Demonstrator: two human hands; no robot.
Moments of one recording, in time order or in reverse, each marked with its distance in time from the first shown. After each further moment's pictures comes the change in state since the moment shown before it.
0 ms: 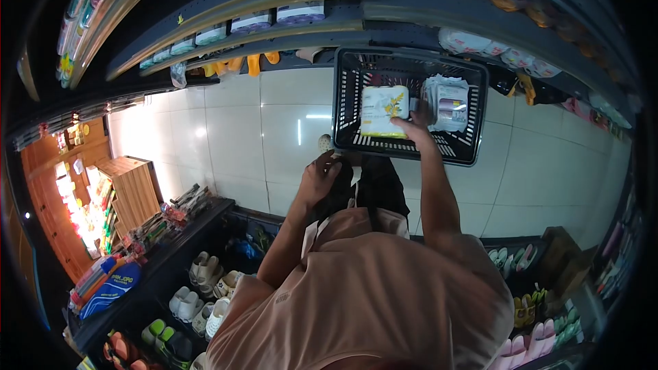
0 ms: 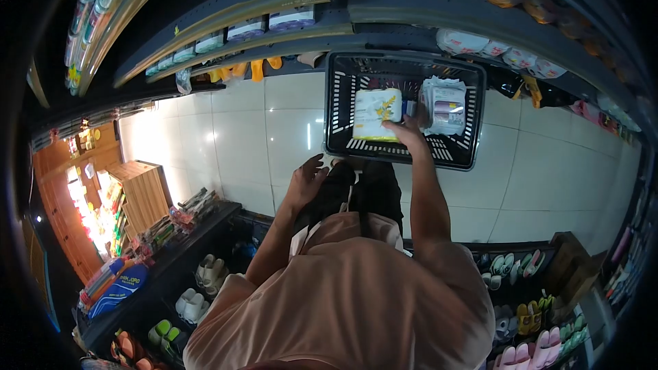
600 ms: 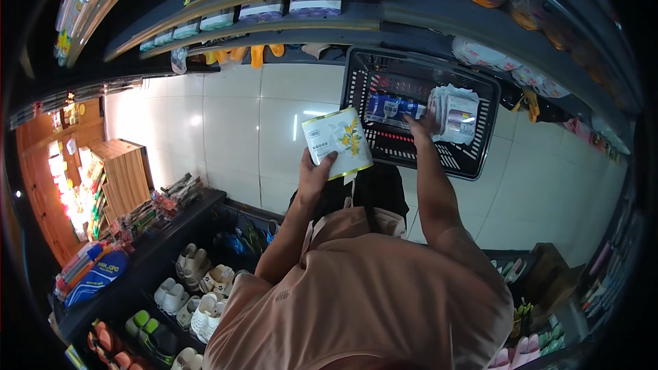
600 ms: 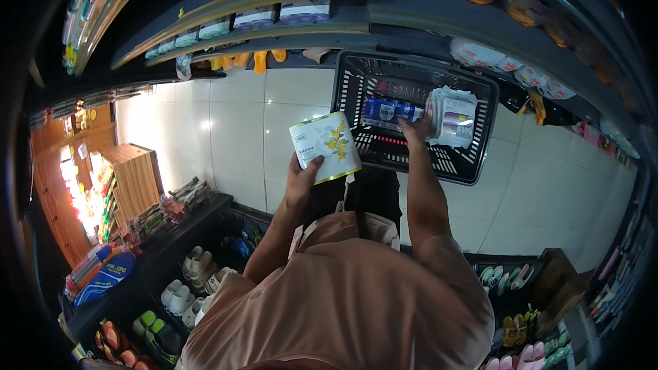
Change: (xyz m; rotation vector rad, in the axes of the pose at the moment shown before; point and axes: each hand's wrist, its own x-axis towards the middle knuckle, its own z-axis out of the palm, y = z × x) left_hand 0.020 -0.020 0.013 -0.886 0.243 -0.207; right_hand 0.094 0.060 0.017 -0.020 0.286 -0.276
